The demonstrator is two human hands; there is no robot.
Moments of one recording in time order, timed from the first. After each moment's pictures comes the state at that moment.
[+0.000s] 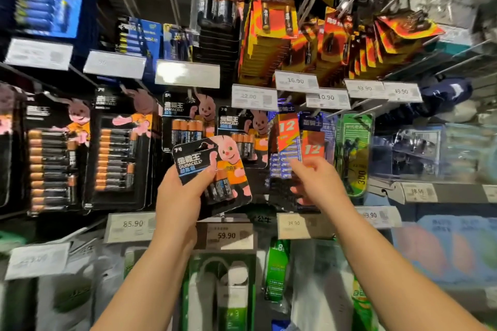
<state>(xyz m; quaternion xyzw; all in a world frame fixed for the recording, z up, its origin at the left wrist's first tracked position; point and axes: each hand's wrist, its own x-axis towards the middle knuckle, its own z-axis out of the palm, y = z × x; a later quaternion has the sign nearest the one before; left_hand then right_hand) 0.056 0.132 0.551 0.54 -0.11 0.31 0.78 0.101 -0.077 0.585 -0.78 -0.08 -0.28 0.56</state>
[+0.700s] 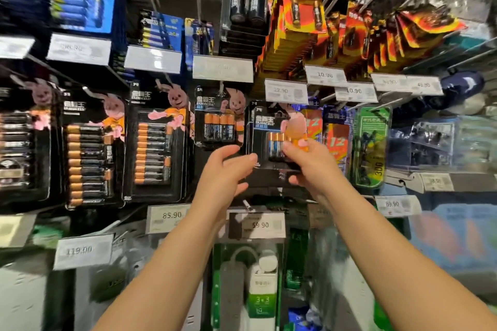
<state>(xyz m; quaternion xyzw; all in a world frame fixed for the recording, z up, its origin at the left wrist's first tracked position) 0.062 0.154 0.565 0.61 -0.18 0.18 0.75 0.079 -0.008 0.595 -0.70 -0.18 -0.22 0.66</state>
